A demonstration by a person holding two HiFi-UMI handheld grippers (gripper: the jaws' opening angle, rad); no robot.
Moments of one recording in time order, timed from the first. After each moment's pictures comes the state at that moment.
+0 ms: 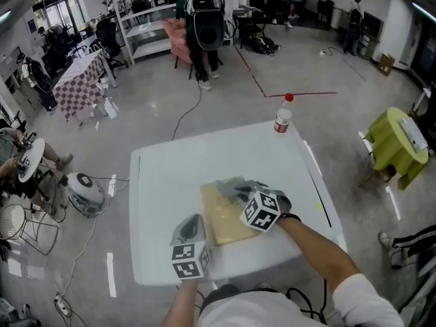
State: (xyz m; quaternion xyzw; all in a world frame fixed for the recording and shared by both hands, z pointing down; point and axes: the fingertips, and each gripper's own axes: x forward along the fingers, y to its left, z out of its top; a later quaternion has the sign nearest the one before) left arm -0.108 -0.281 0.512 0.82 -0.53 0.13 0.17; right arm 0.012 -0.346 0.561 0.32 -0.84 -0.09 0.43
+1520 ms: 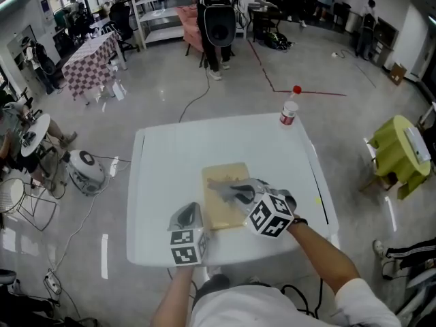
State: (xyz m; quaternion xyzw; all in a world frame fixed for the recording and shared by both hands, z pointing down) left arm -0.114 -0.255 0.526 0.79 -0.56 0.16 0.17; right arm -0.013 -0.269 0.491 0.26 -0.88 -0.13 0.37
